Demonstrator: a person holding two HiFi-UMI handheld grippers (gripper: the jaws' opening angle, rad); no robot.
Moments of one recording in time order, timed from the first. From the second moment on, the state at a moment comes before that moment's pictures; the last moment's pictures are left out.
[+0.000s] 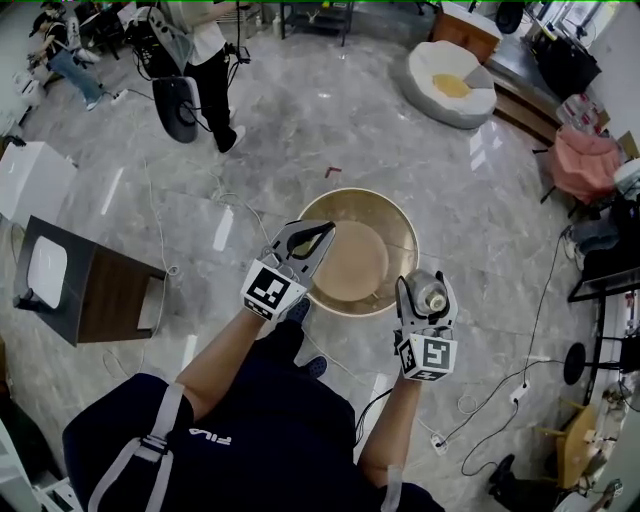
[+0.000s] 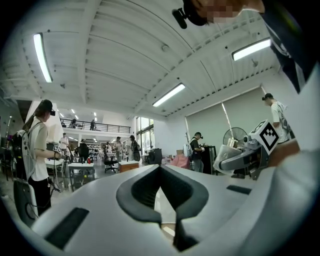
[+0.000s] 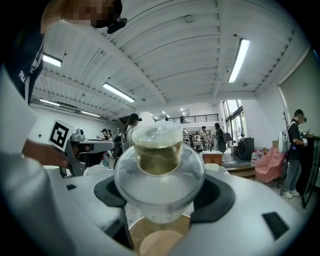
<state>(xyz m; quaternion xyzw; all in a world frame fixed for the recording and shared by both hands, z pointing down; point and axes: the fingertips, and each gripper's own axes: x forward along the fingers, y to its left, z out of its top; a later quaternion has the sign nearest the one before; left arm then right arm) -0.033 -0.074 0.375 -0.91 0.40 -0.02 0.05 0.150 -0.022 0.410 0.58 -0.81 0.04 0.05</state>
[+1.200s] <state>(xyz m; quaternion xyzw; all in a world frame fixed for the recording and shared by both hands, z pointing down) -0.022 -0.264 0.370 -0.92 0.38 0.01 0.05 0.158 -0.205 0.405 0.60 -0.80 0.01 0.07</state>
